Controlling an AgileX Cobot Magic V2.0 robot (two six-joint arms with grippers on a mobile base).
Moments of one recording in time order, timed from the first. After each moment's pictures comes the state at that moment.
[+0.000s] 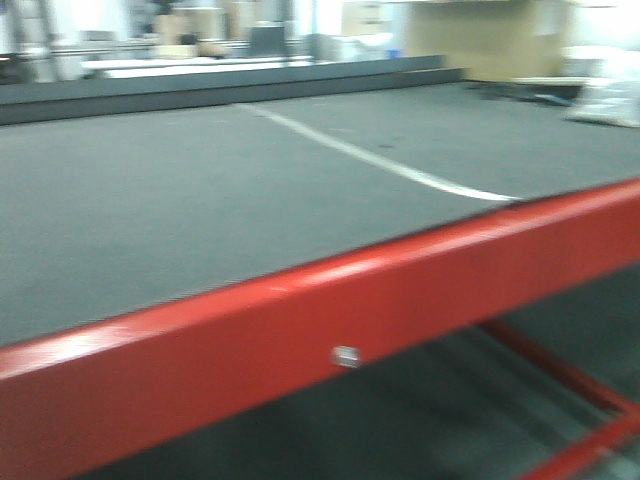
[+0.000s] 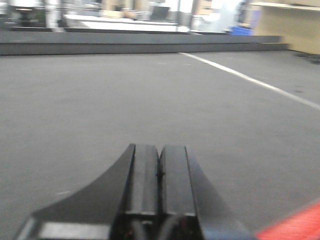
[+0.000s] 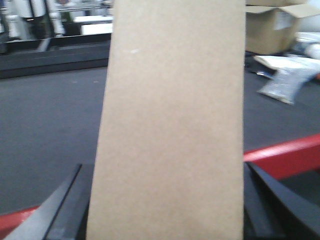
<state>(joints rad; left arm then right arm) -0.04 -0.01 0.03 -0.08 0.05 0.02 0.24 0.24 -0.74 -0.13 0.65 0.21</state>
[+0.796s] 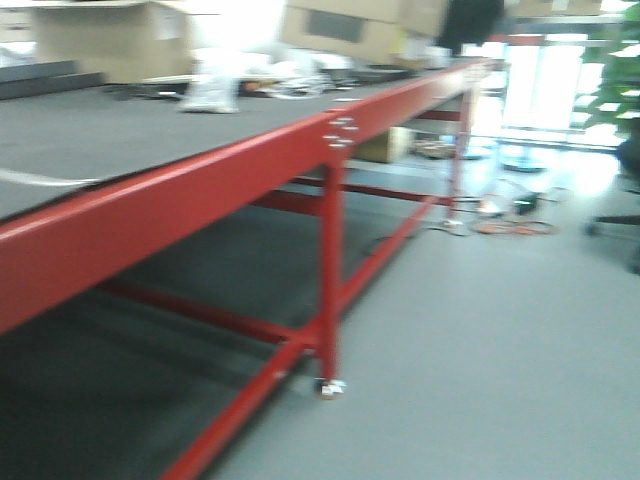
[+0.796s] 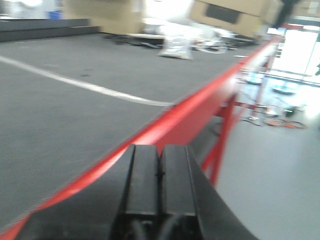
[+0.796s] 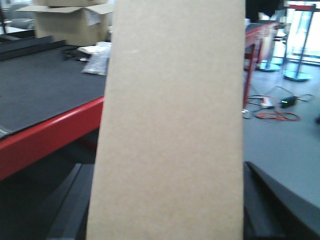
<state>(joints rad) -0.04 -0.01 0.03 -0.08 0.05 0.02 0.24 0.24 -0.74 -0.13 0.65 0.21</state>
